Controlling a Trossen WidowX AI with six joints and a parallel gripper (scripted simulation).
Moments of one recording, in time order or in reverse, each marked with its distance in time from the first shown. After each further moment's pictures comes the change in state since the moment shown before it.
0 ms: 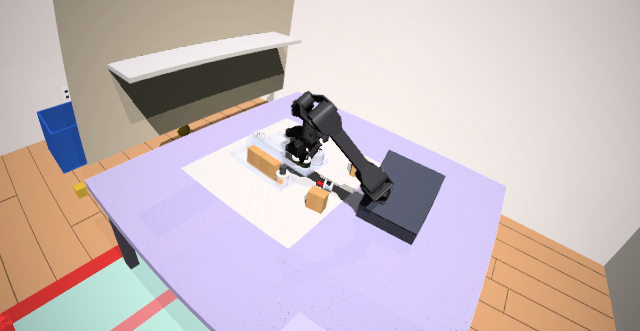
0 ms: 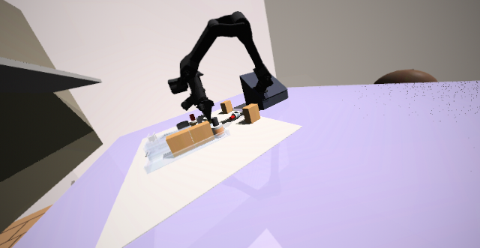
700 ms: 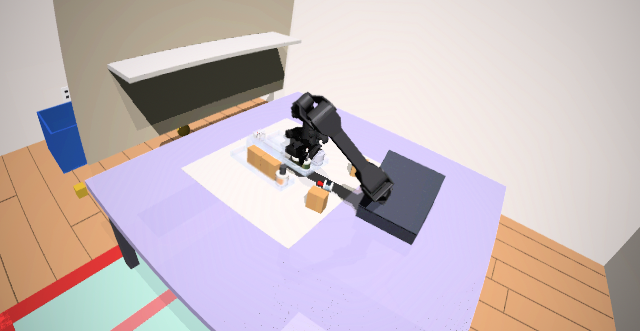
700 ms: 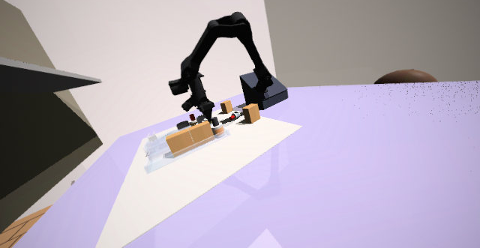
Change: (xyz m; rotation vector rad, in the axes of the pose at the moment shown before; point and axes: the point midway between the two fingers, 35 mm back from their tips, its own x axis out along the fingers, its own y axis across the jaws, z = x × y) arm 0.006 0.000 0.000 -0.002 -0.002 0.000
